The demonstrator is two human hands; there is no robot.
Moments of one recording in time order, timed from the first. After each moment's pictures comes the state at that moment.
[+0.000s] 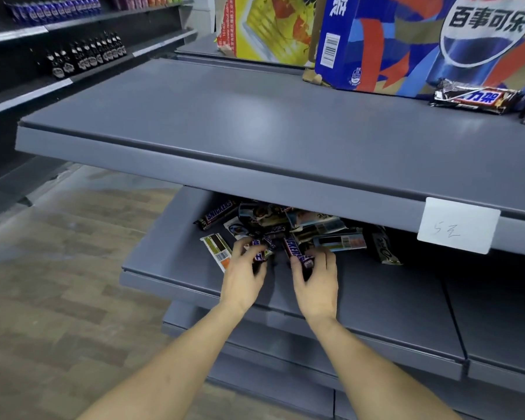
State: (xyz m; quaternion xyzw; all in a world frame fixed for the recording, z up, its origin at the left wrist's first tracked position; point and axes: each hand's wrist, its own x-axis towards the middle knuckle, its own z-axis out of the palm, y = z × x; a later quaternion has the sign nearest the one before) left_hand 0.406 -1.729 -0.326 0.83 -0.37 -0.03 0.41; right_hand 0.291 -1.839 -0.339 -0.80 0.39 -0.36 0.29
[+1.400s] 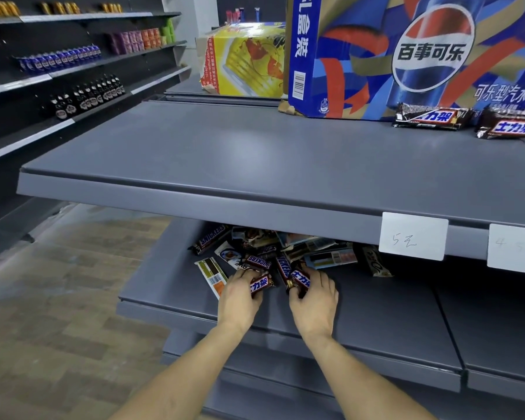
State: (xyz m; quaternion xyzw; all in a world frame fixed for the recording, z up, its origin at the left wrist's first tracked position) left_hand 0.402 -1.737 -0.327 0.87 -0.37 -0.03 0.32; right_hand 0.290 -1.848 -0.351 -0.81 0.45 -0.32 0.21
